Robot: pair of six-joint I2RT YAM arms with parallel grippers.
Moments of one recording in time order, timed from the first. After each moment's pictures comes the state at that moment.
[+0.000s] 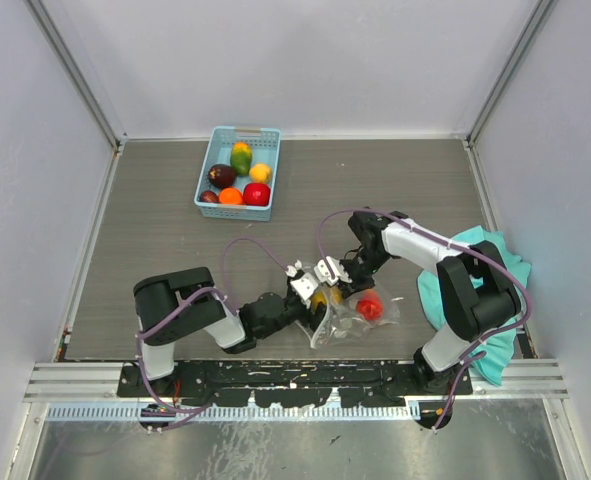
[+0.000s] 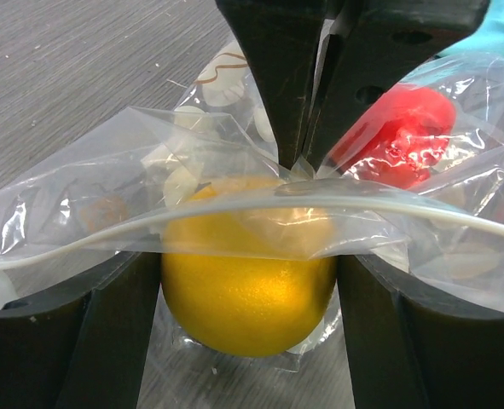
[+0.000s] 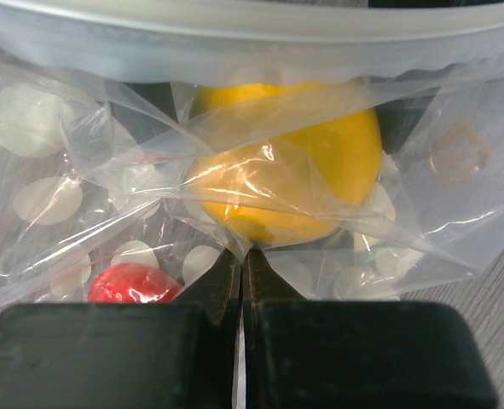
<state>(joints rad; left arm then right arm) -1.16 1.89 0.46 1.28 -0.19 -0.10 0.45 1.62 0.98 -0.94 -0.66 -1.56</state>
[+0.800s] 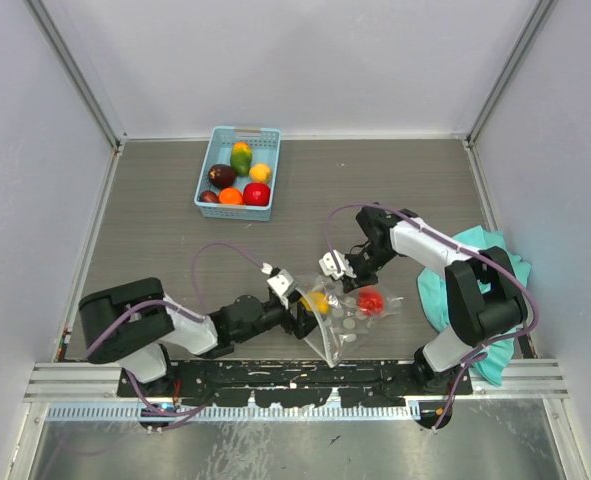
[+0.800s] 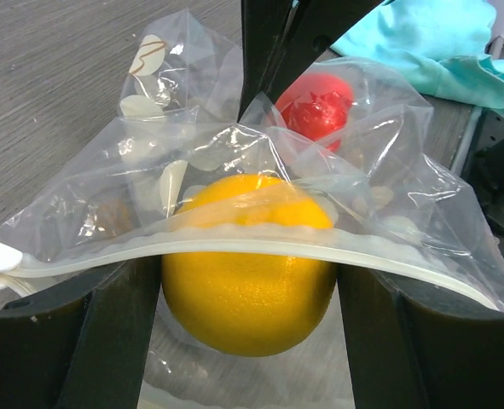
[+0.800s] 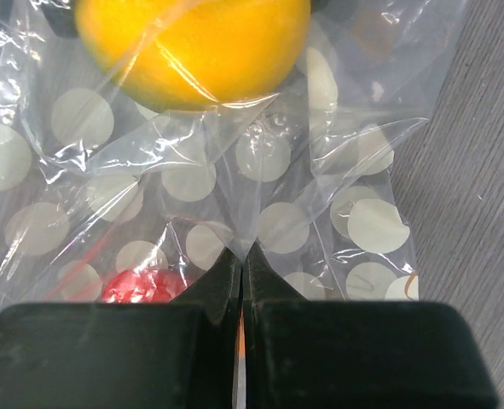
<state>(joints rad) -1.16 1.62 0.30 1.18 -0.13 -0.31 0.39 1.58 0.98 -0.94 -0.70 -1.56</state>
